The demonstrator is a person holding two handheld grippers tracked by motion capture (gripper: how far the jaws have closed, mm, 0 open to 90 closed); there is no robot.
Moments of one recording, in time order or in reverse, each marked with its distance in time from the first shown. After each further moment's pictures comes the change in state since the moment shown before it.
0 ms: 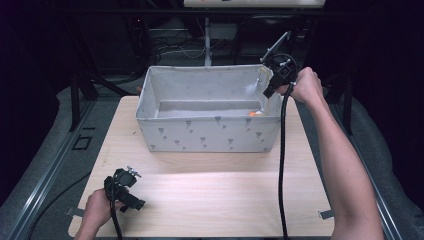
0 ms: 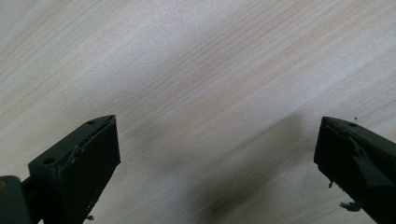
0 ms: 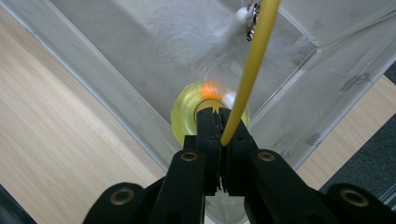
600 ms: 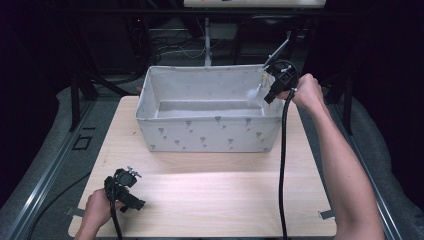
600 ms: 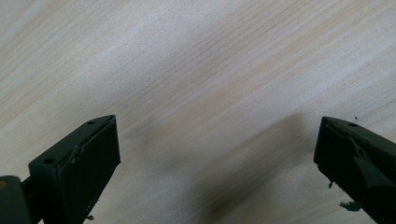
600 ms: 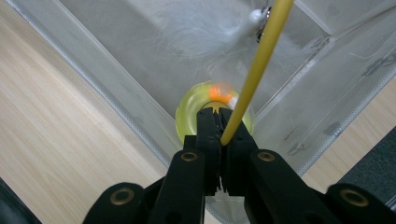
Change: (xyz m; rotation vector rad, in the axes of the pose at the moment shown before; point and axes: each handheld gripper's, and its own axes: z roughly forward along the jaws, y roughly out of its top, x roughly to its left) left arm -0.001 0.000 0.000 0.004 -0.001 0.001; right arm -0.003 -0.012 0.013 0.004 0.029 0.009
